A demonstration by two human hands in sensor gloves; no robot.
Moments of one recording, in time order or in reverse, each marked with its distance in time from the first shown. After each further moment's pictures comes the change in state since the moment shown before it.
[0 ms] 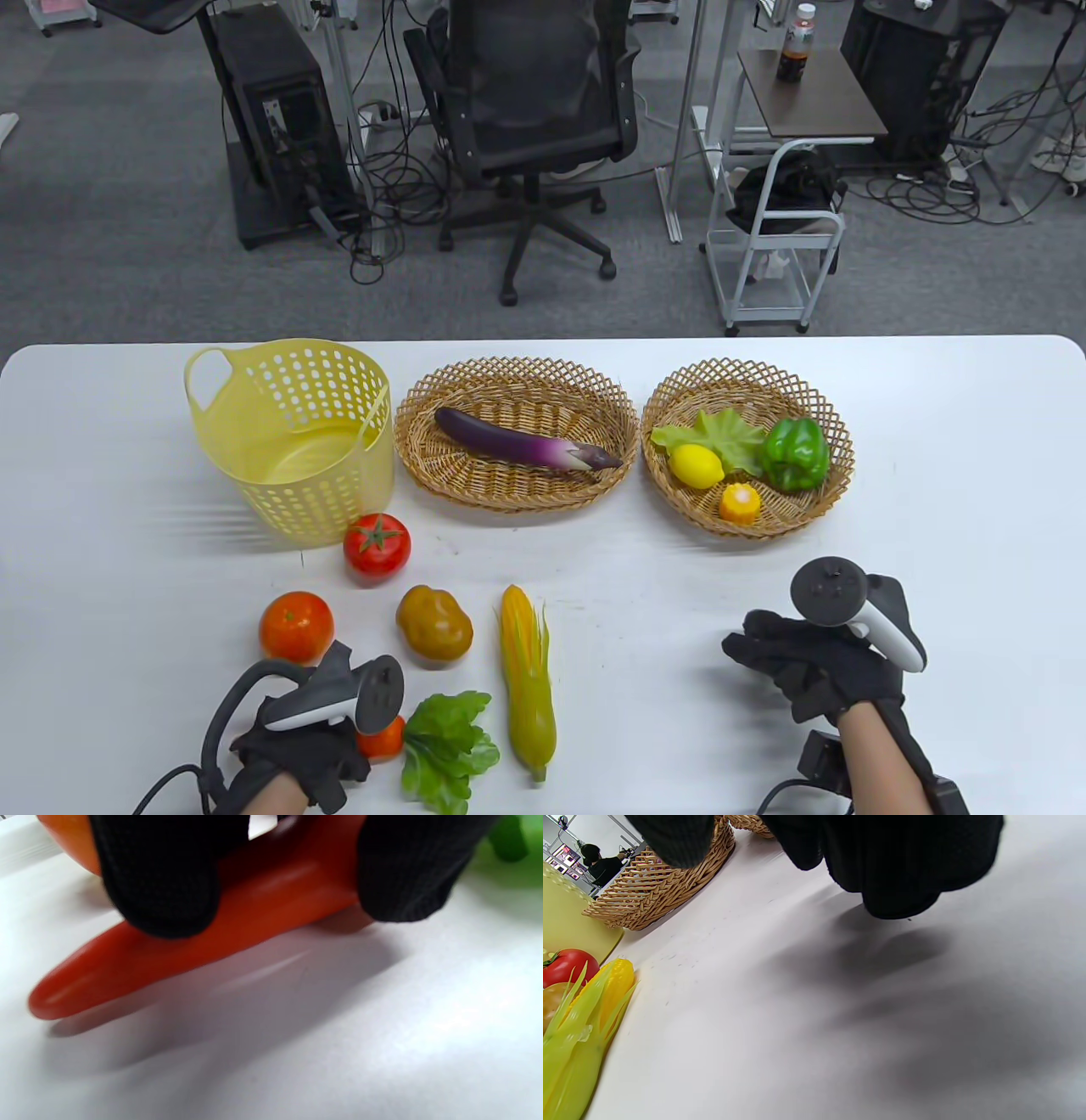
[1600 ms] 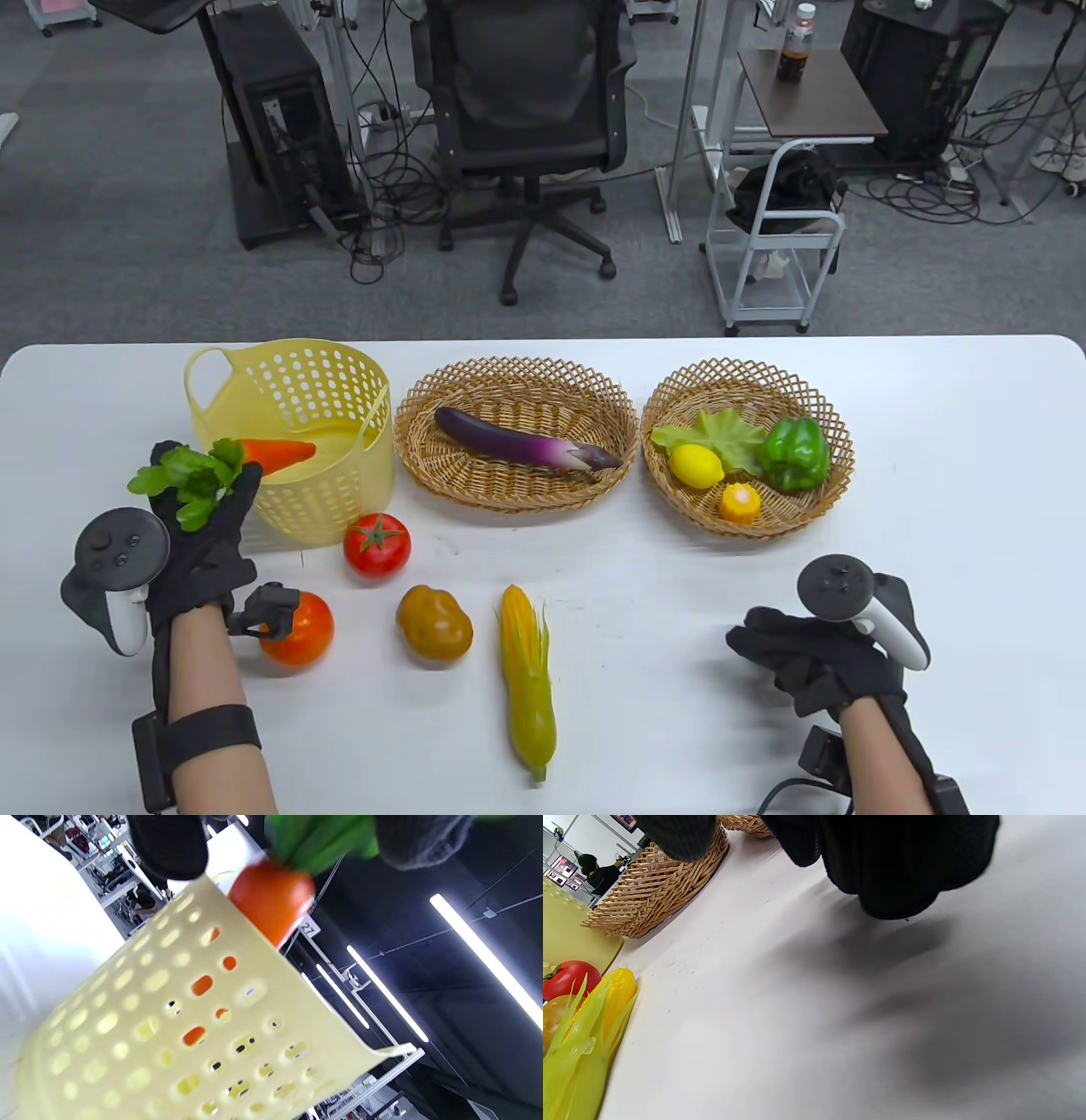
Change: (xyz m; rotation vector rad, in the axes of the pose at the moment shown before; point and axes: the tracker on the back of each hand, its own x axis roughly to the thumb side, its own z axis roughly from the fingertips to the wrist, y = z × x) left_hand -0.181 0.057 0.013 1.058 0.283 1.214; right_hand -0.007 -0.001 -0.004 0.013 0.008 -0.056
